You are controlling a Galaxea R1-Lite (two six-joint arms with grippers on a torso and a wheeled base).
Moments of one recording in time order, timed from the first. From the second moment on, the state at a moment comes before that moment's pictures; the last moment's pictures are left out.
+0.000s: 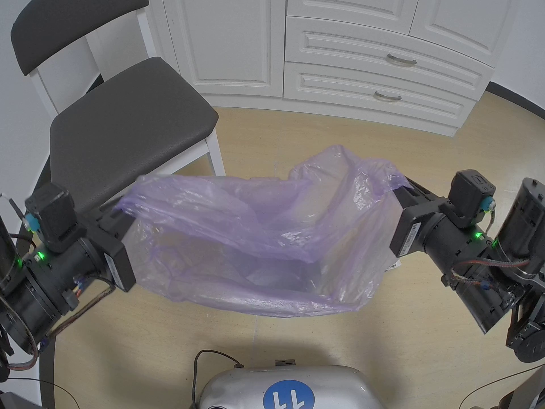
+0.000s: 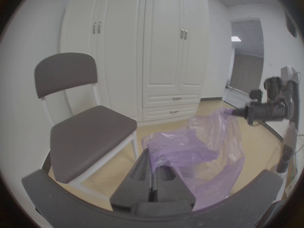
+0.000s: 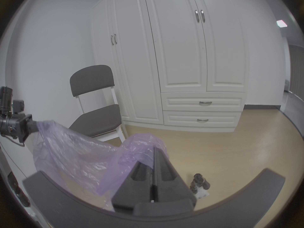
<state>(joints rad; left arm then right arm) -0.69 1.22 -0.47 -0.77 0.30 0.16 0.86 1.54 -0.58 -1.11 -0.60 -0.06</state>
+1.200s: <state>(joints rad) -0.47 1.21 -0.44 -0.80 0.28 0.27 0.83 1.43 -0.23 -1.36 -0.75 -0.51</state>
